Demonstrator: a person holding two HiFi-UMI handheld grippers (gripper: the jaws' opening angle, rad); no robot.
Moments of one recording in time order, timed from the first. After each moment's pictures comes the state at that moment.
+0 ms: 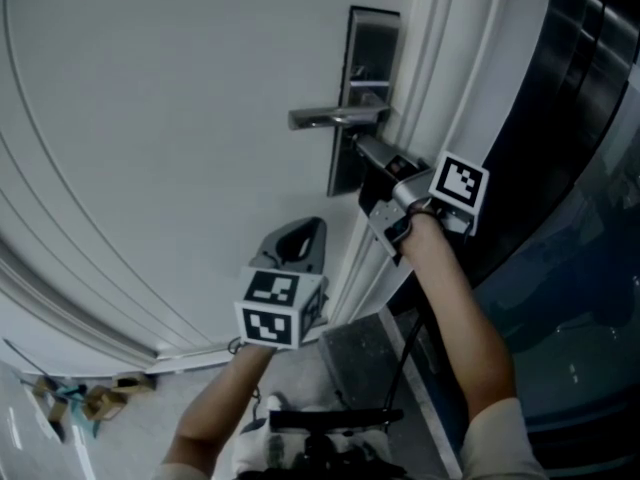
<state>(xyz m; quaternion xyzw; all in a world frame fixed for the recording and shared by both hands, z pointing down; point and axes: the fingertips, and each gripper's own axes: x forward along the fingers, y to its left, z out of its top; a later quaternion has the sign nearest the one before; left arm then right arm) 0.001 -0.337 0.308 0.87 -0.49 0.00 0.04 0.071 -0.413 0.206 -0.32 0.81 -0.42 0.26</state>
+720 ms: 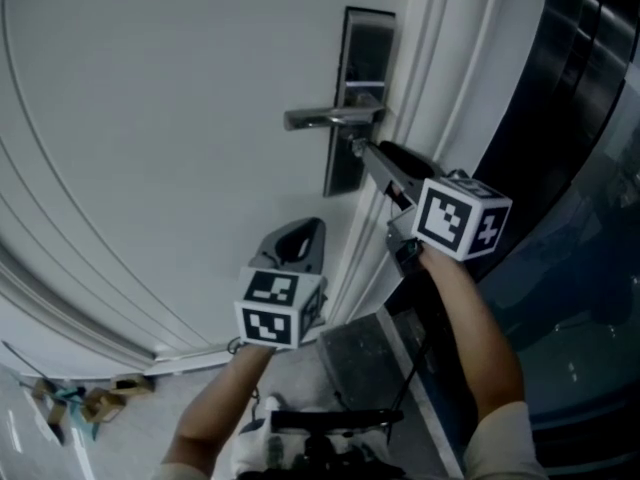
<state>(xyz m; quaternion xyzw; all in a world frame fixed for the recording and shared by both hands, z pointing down) 0.006 -0.337 0.308 0.87 -0.48 0.00 0.04 0.081 -0.377 0.183 -0.45 0.89 -0.06 0.03</state>
